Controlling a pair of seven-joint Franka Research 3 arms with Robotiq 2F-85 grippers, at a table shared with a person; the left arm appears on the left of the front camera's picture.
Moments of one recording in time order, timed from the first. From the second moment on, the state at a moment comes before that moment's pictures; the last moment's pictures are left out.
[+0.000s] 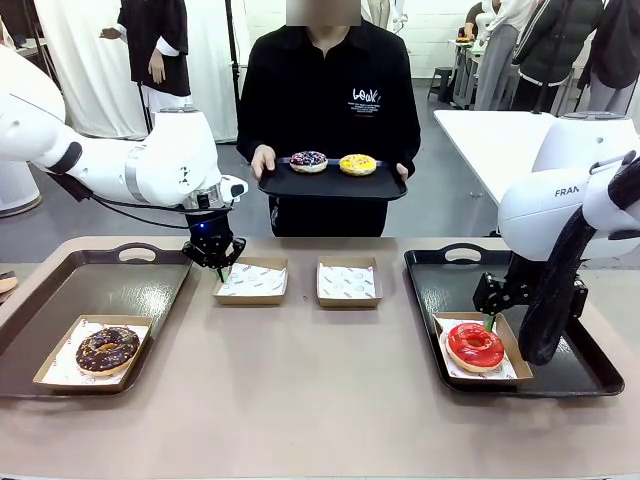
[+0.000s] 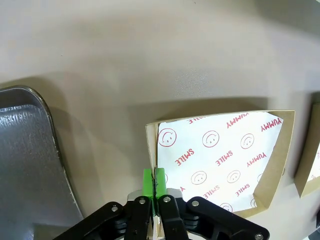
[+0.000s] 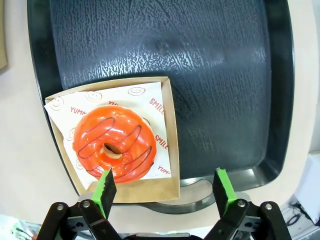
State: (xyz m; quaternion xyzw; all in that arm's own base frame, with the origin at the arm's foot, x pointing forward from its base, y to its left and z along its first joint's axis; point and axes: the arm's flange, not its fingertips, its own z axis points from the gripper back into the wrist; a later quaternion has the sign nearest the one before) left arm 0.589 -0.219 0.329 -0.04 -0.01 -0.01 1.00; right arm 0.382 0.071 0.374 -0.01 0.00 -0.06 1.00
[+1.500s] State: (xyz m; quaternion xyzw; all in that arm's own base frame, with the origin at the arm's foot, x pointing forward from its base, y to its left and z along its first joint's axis) left arm 0.577 -0.252 0.508 -0.03 -0.06 -0.02 1.00; right arm 0.242 -0.206 0.370 0.59 -0.09 -0.12 0.79
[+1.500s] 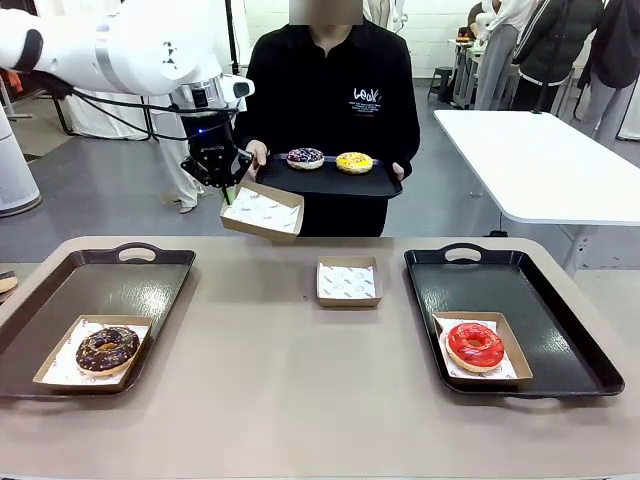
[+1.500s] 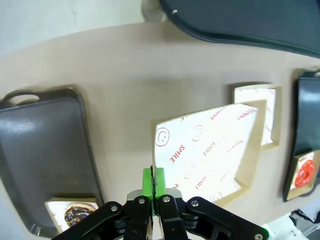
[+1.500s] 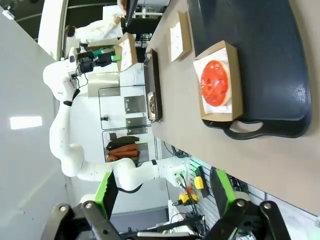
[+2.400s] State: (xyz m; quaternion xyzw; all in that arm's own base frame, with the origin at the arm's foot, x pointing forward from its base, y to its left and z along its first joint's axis) left arm 0.593 -0.267 0.498 0.01 -0.03 -0.01 1.00; right arm 0.239 -0.211 0.363 0.58 -0.09 -0.12 0.80
